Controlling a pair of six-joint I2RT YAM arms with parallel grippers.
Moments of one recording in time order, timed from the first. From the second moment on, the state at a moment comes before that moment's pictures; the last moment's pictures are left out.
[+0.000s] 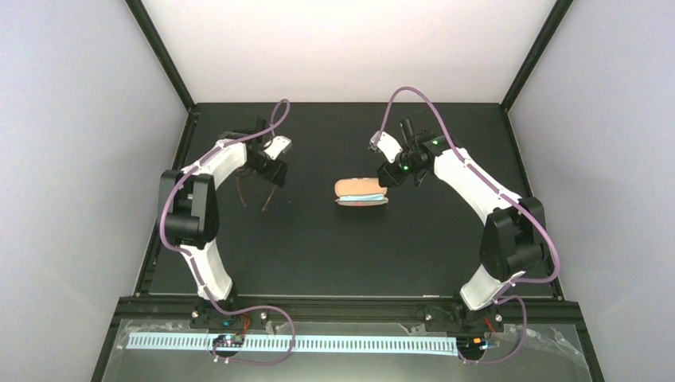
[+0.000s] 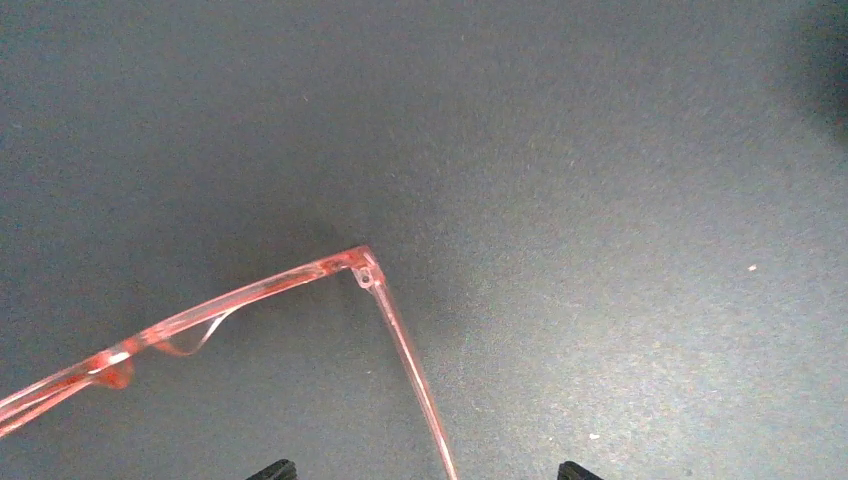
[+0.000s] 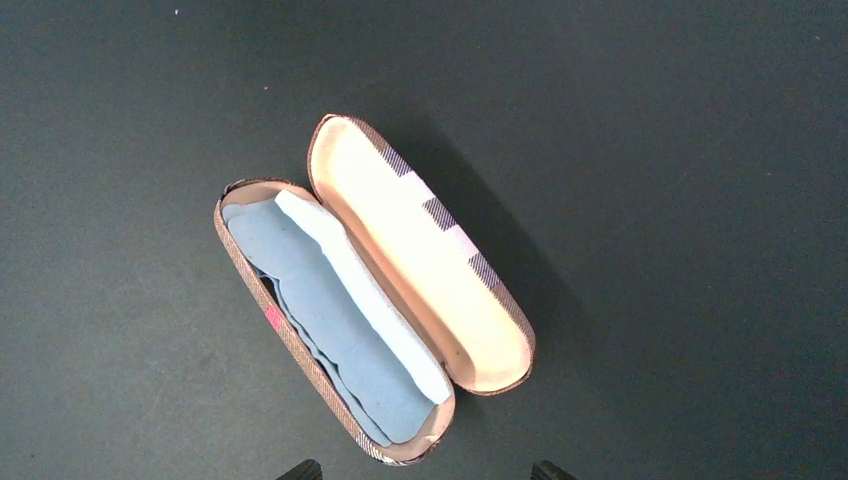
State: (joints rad) left arm -0.14 1.84 1.35 -0.69 0.21 0.36; right arm 0.39 1.65 1.35 -0.73 -0.34 -0.44
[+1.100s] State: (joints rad) left arm -0.14 1.91 1.39 -0.77 0.28 0.37; right arm 0.39 1.66 1.34 -0.72 -0.41 -0.45
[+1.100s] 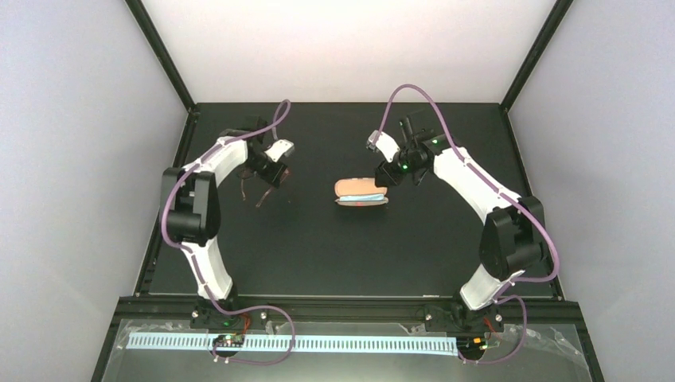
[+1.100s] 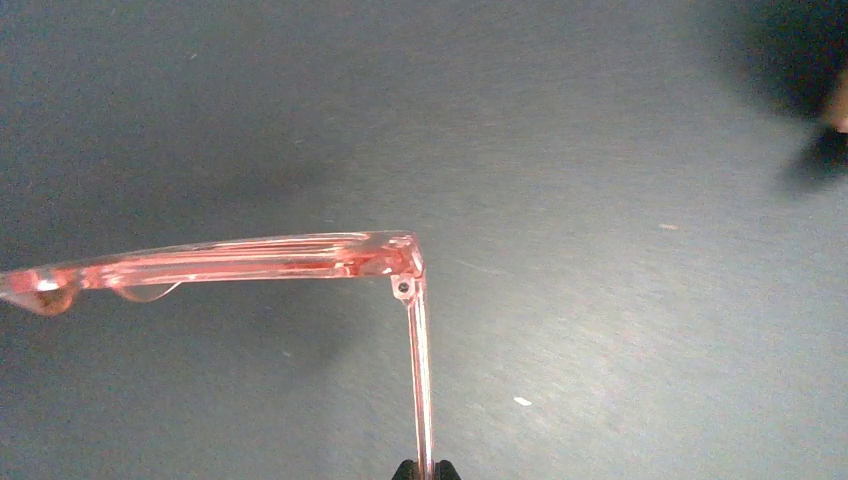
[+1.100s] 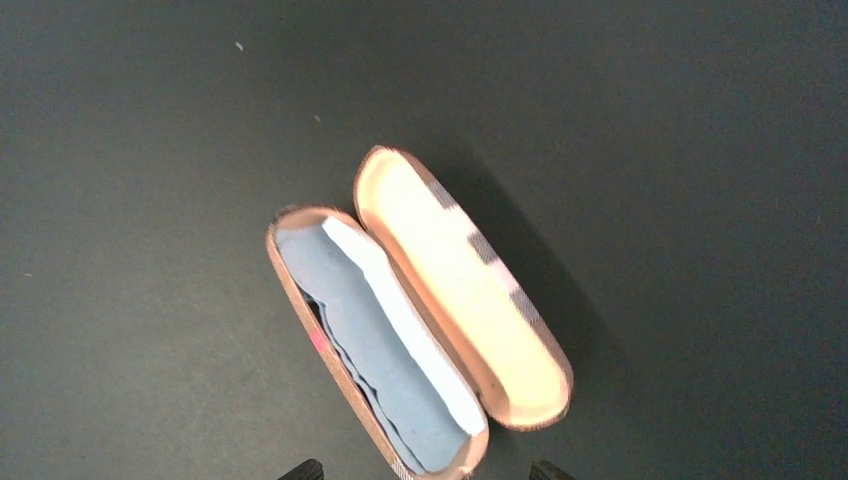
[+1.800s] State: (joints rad) left arm -0.21 1.77 1.69 -1.42 0.97 0.65; right arm 0.66 1.49 1.56 -0.79 -0.56 -0.71
